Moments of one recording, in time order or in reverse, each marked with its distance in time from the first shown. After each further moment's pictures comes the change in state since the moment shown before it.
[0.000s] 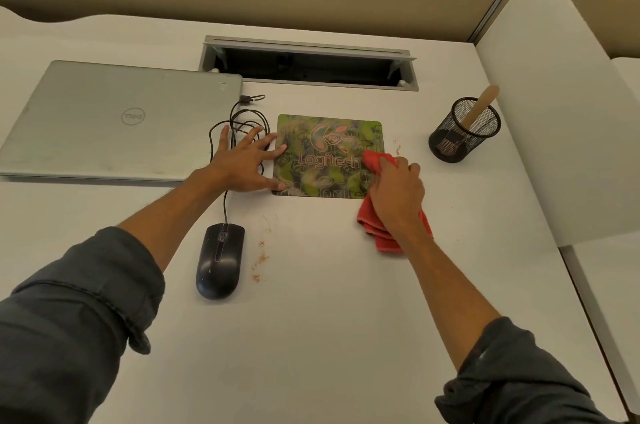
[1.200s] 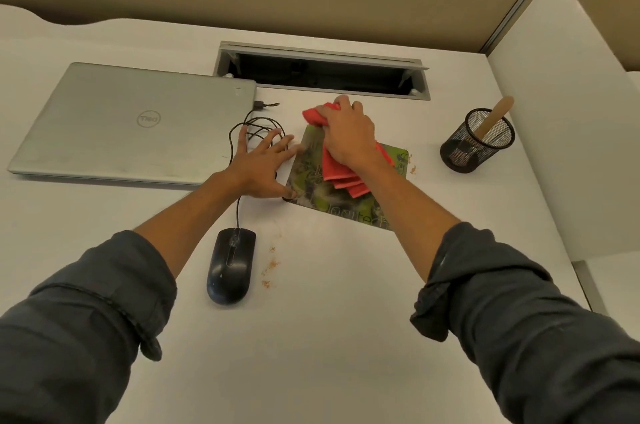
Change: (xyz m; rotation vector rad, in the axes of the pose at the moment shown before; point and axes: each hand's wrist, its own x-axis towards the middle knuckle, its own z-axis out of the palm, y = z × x) left_hand -0.003 0.010 -0.009 0.037 0.042 0.048; right_hand 0.076 -0.111 -0.020 0.051 -0.030 -0.397
